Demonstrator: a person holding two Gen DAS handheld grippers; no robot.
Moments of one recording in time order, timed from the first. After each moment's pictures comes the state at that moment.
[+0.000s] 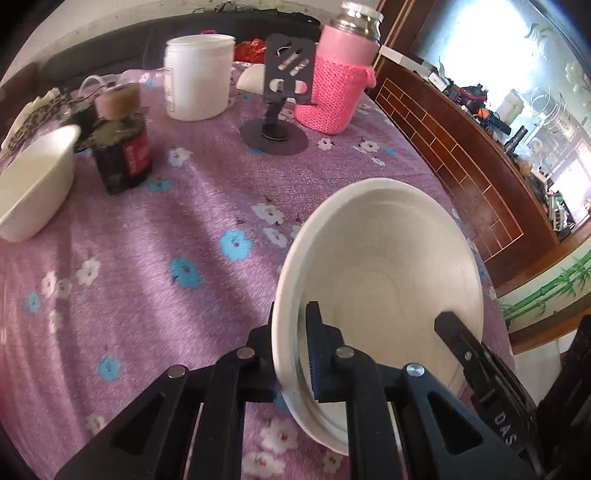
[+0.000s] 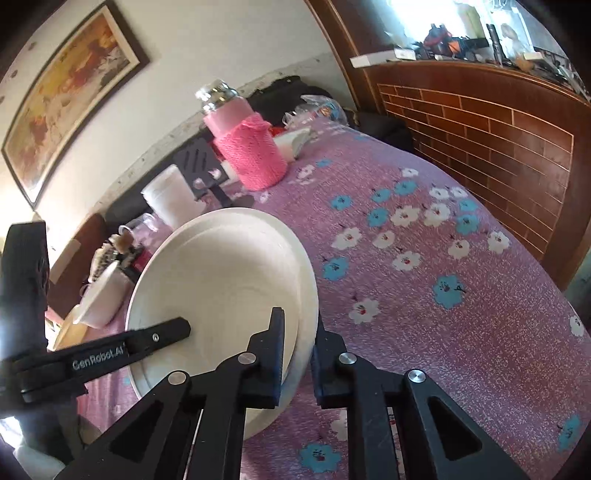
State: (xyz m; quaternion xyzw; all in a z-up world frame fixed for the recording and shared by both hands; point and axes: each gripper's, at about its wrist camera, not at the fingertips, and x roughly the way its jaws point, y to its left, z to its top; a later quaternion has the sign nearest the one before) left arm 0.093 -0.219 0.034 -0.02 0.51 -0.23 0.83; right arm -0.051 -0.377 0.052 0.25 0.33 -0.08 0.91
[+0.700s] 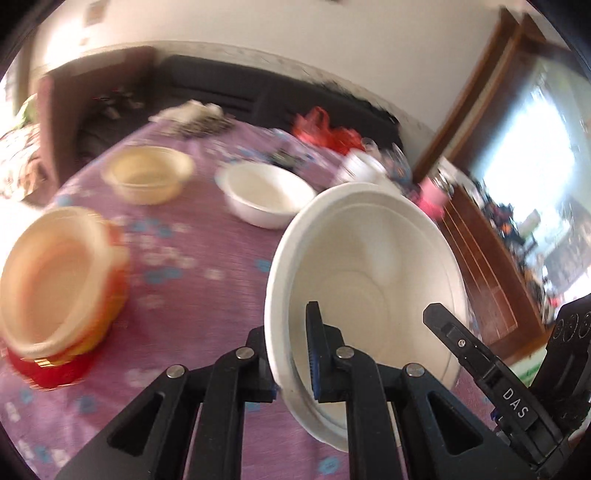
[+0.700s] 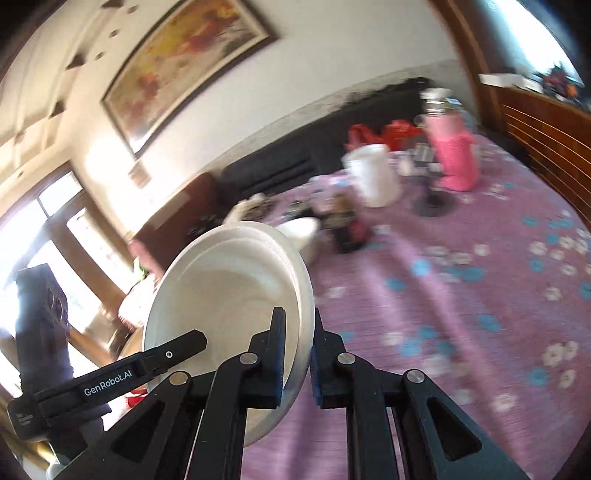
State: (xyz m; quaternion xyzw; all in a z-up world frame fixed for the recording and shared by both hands) left arm -0.019 0.029 0.127 -0.15 0.40 -0.10 0.90; right arm -0.064 -0.161 0.145 0.20 0.32 0.15 0.92
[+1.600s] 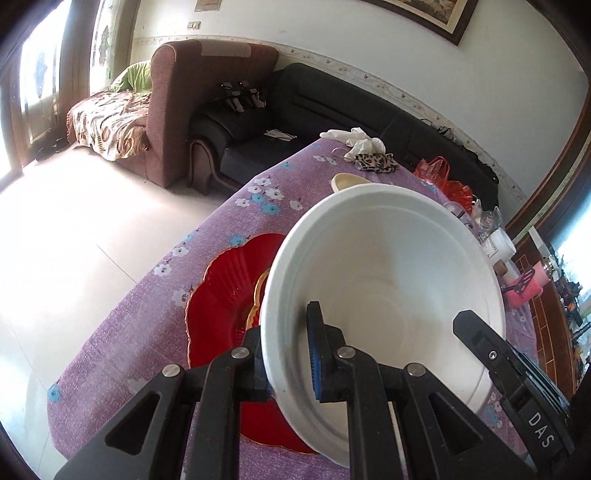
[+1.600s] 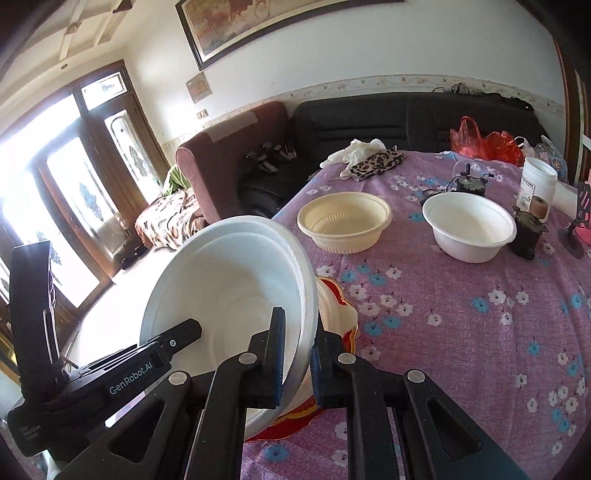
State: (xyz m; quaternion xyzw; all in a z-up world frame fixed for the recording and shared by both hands) left arm -0.025 0.252 0.100 -0.20 0.40 0.07 0.89; right arm -0.010 0.095 0.132 0.06 0.38 0.22 0.90
